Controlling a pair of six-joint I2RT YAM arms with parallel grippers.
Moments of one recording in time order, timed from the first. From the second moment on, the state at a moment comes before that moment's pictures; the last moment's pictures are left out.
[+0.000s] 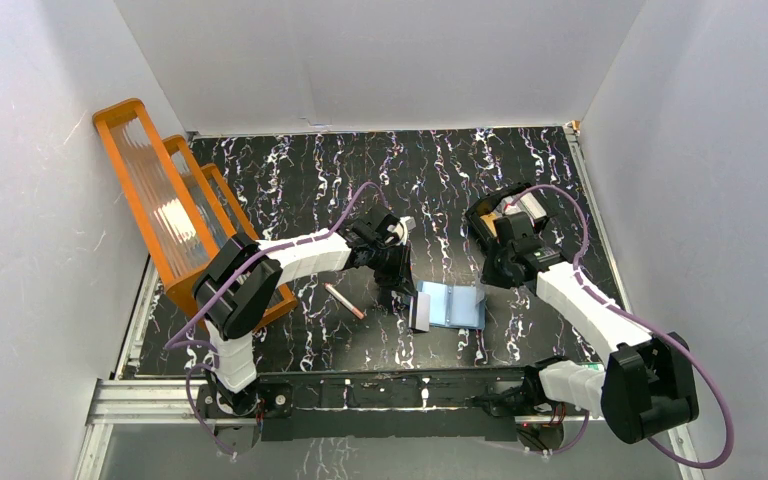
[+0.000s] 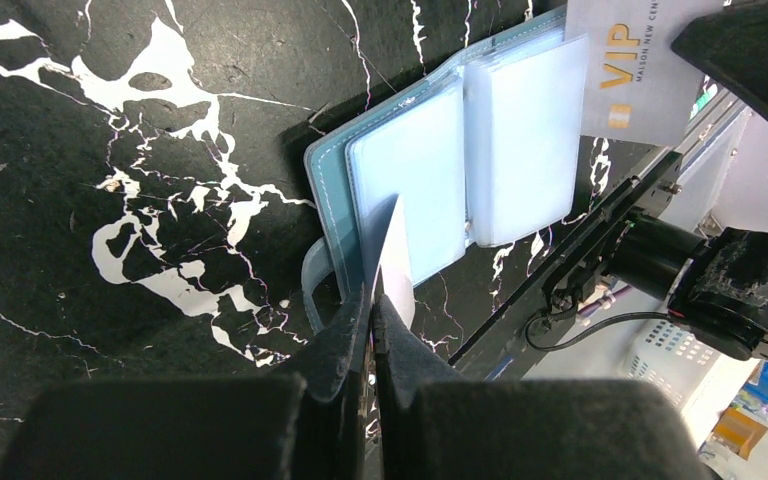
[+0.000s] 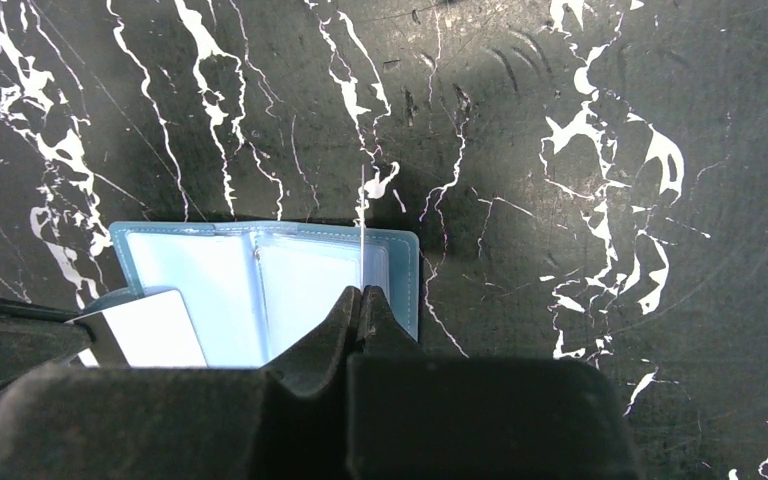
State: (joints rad) left arm -0.79 1.85 1.17 -0.31 0.45 -0.63; right arm 0.35 1.16 0.71 -0.57 0.06 0.53
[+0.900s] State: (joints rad) left arm -0.81 1.96 1.26 -0.08 0.63 -0.76; right arm 0.35 1.08 0.81 -0.66 0.01 0.54
